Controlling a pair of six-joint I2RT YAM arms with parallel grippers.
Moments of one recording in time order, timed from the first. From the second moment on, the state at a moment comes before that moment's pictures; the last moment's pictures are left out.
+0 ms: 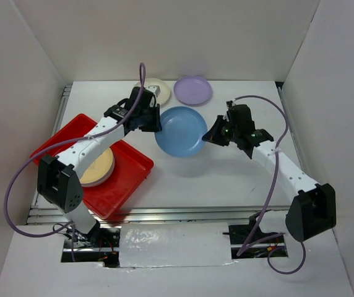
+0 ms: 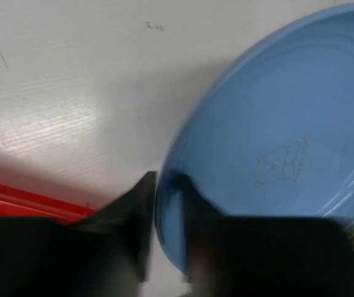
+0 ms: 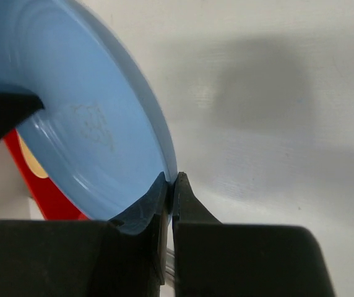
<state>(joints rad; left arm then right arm) -0.50 1.65 1.51 -0.64 0.01 -0.40 0.34 1.31 1.03 -0.37 -0.26 0.67</state>
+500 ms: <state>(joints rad) 0.03 1.20 1.08 -0.64 -0.03 -0.63 0.27 1.13 0.82 -0.37 -0.27 0.67</state>
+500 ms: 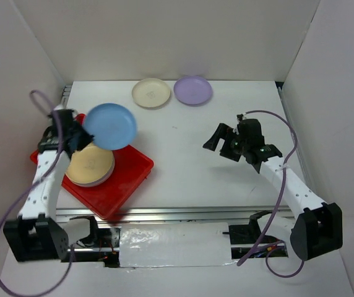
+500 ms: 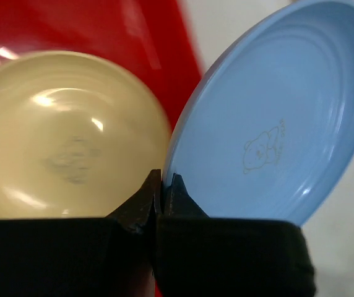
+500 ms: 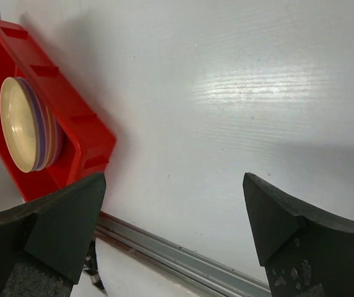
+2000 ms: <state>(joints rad) 0.40 0.83 1.10 -0.81 0.40 -0.44 0.09 2.43 1.98 -0.23 -0.22 0.94</state>
